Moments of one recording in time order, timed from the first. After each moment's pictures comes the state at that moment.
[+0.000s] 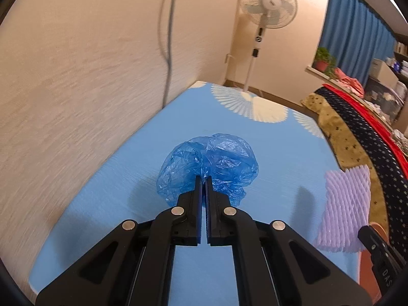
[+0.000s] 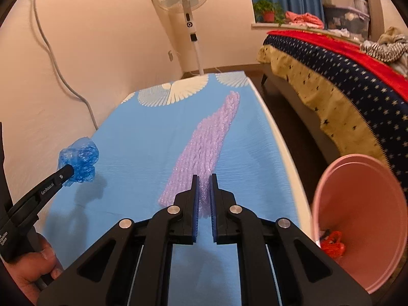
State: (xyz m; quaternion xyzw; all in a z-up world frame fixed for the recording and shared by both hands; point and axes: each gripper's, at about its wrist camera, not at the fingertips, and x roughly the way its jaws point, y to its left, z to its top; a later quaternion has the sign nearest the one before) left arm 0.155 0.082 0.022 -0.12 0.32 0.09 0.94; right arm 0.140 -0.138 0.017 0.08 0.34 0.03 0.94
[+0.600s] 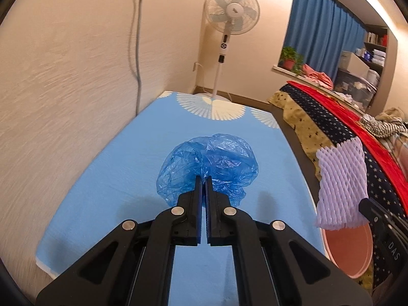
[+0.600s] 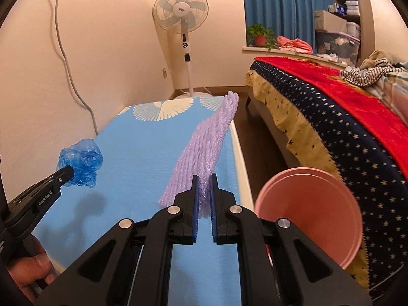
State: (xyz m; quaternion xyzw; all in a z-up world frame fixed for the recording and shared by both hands) left arm 0.081 0.035 0.055 -0.10 0.29 0.02 0.95; right arm 0.059 -0.173 0.065 0.04 0.29 0.00 0.96
